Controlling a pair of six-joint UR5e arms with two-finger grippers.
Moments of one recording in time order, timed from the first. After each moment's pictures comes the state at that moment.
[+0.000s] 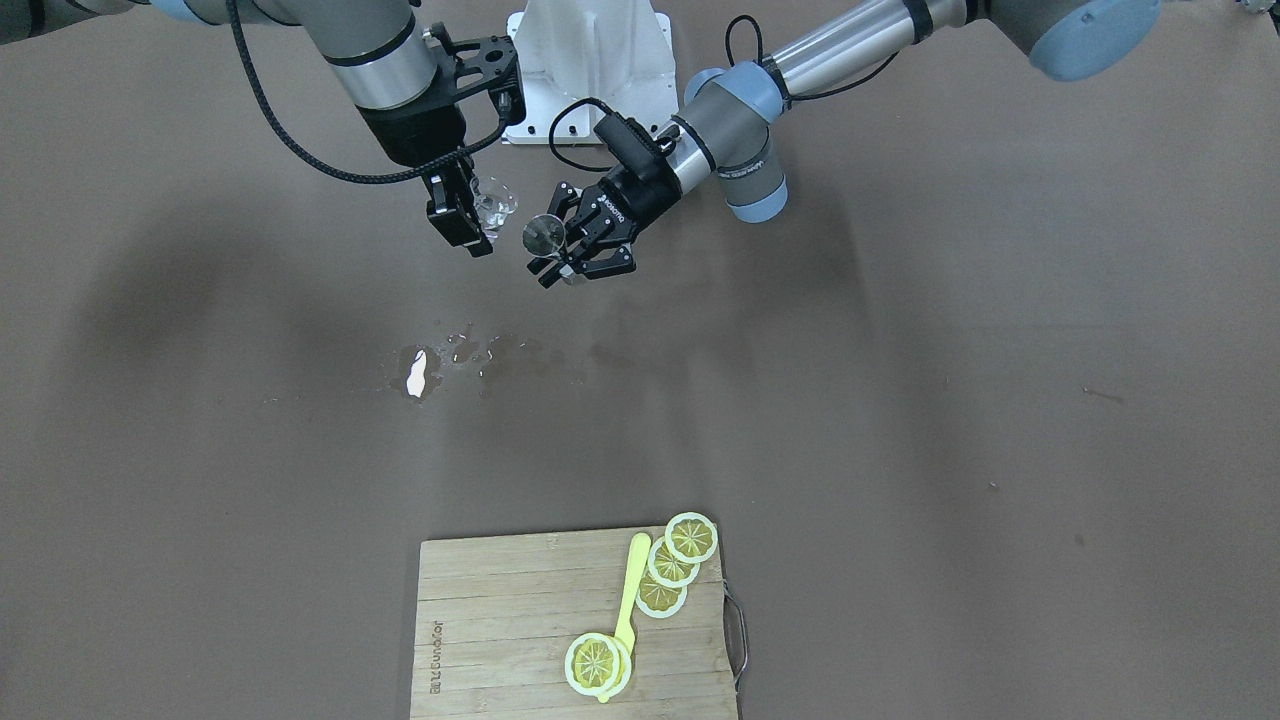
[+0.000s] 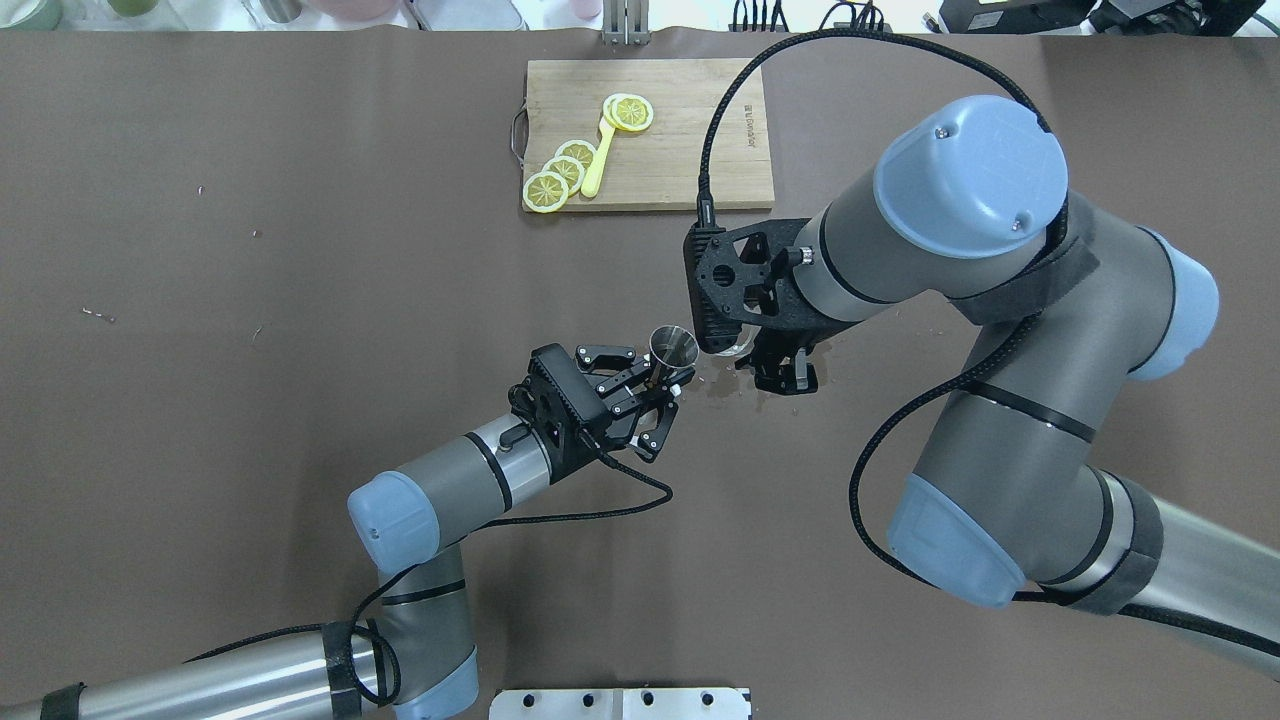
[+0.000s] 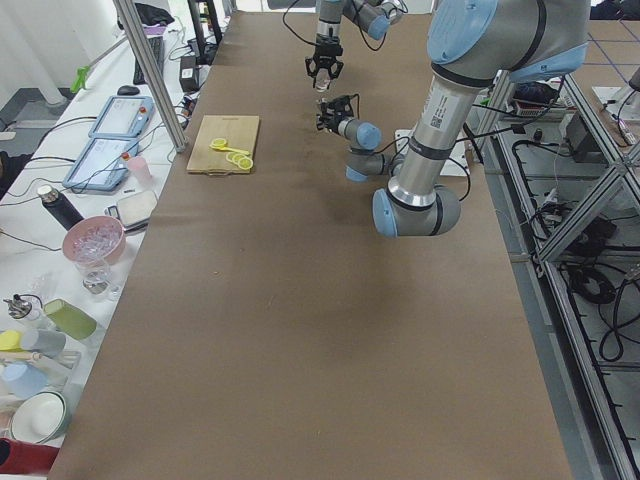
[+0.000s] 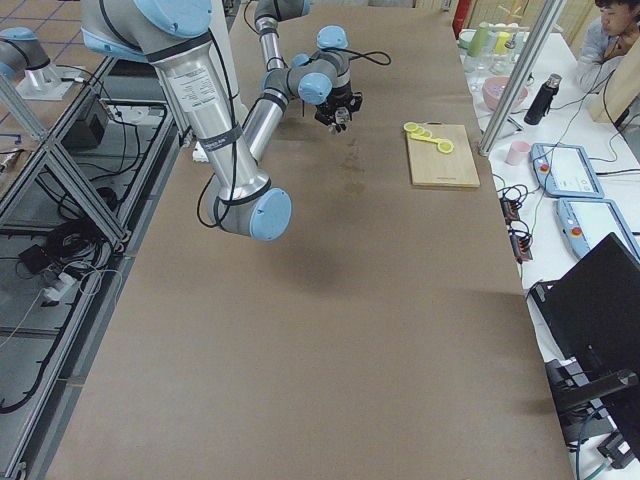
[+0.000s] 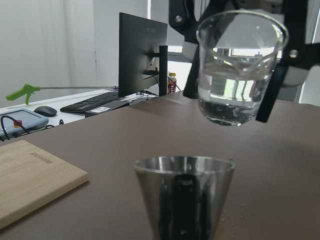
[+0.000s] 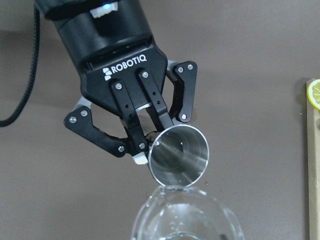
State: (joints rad) left arm -0.28 -2.23 -1.27 -3.16 -1.24 -0.35; right arm 0.62 -1.01 2.00 -1.61 1.95 -0.50
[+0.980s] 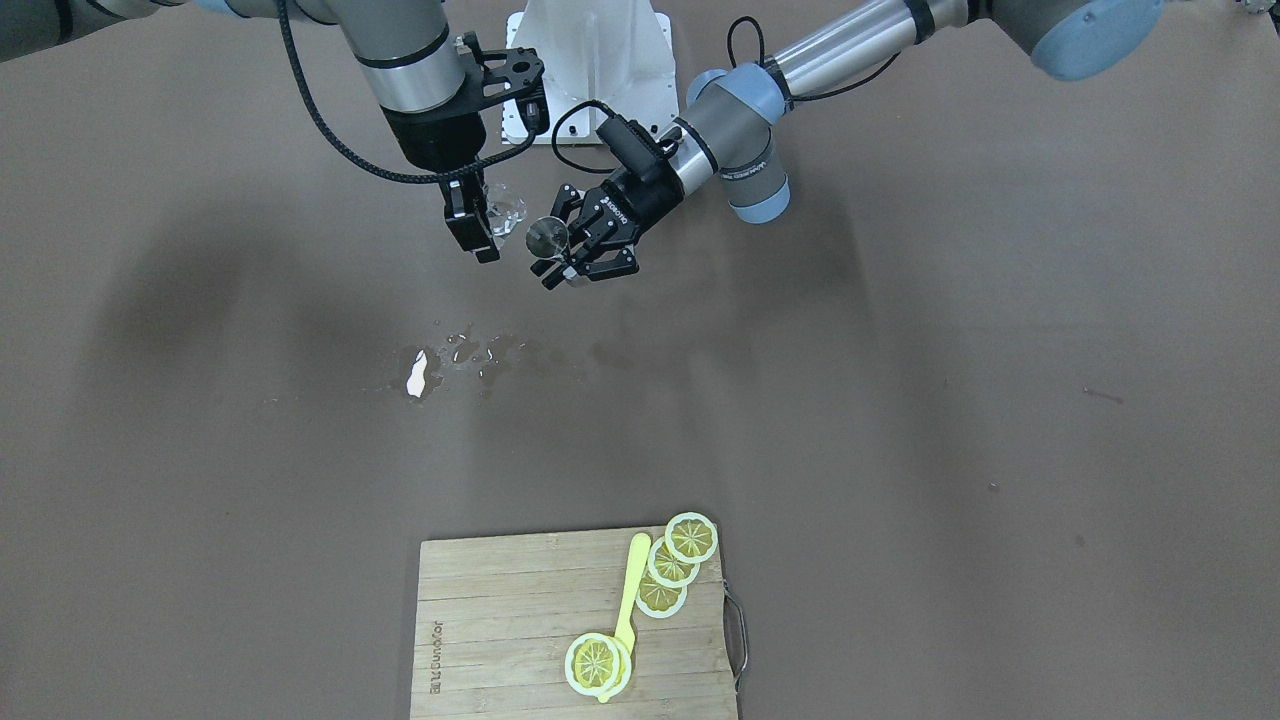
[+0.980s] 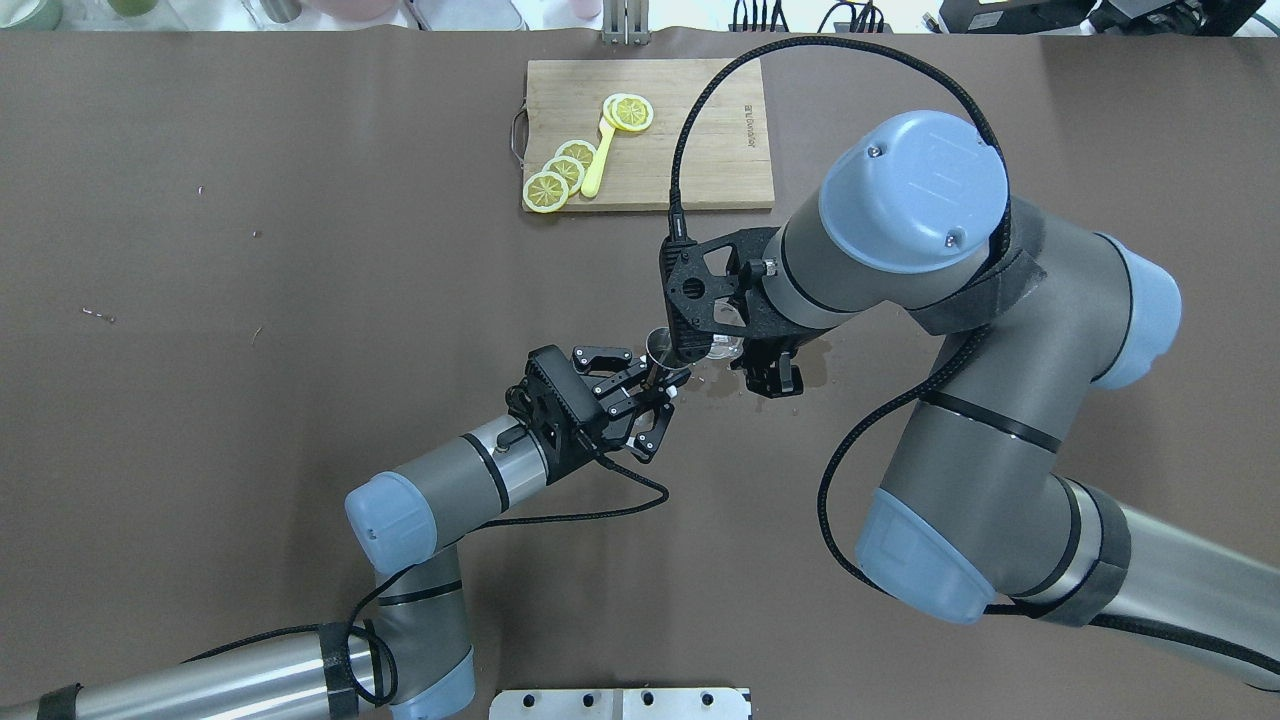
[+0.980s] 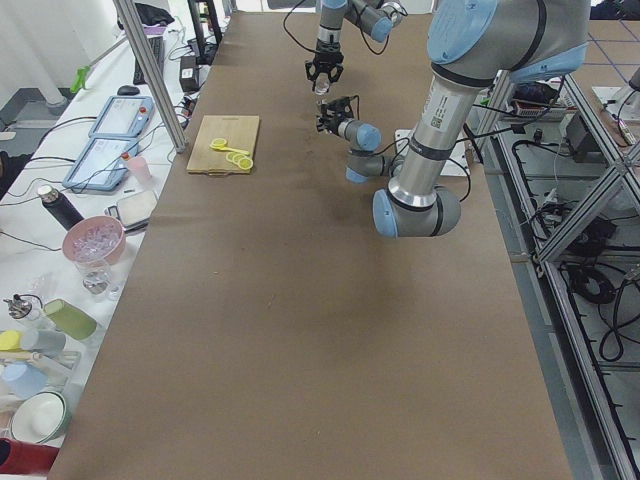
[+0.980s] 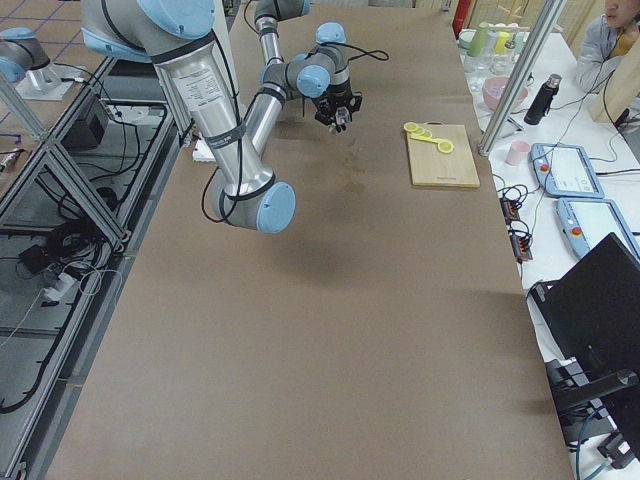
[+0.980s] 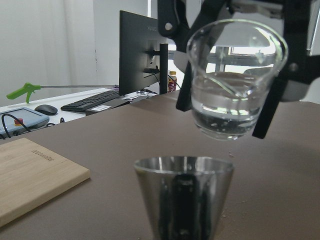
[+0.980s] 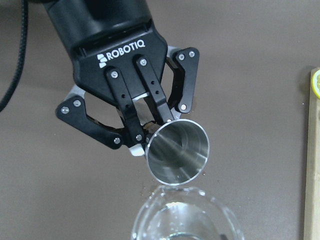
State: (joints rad) left arm -0.28 -2.23 -1.26 -3.16 -1.24 -0.35; right arm 0.59 -0.97 1.99 -1.71 1.87 -0.53
